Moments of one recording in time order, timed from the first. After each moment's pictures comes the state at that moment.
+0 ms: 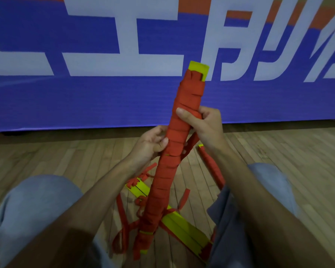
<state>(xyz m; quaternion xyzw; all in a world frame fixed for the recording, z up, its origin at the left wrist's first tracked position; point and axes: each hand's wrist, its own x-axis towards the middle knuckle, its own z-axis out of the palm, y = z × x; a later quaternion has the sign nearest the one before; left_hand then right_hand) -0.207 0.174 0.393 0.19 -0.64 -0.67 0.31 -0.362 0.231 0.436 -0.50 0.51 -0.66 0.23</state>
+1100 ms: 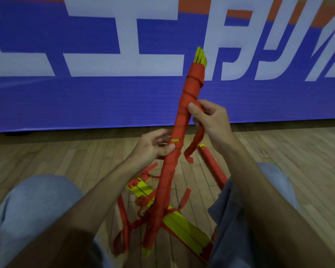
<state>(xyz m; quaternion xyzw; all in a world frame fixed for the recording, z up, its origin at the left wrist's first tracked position) -0.205 0.179 0.398 0.25 -0.68 -0.62 0.30 -0.384 0.230 0.437 -0.52 0.52 -0.64 0.23</state>
